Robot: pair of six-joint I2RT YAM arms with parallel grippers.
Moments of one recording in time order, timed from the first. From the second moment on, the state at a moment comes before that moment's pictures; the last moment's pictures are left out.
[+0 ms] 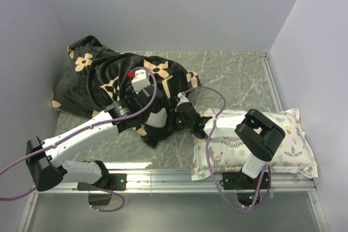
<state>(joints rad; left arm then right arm) -0.91 1.25 1.16 -0.57 -0.66 -0.89 0.88 1.68 0.74 0.34 -0.04 0.83</state>
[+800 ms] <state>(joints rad) -0.87 1.50 0.99 -0.39 -0.61 -0.88 0.80 1.68 0.68 0.43 -0.17 0.89</state>
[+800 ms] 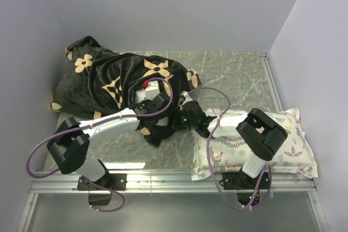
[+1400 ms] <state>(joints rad) -0.69 1.66 1.38 -0.58 -0.34 -0.83 0.82 1.59 0.65 0.48 0.02 0.79</state>
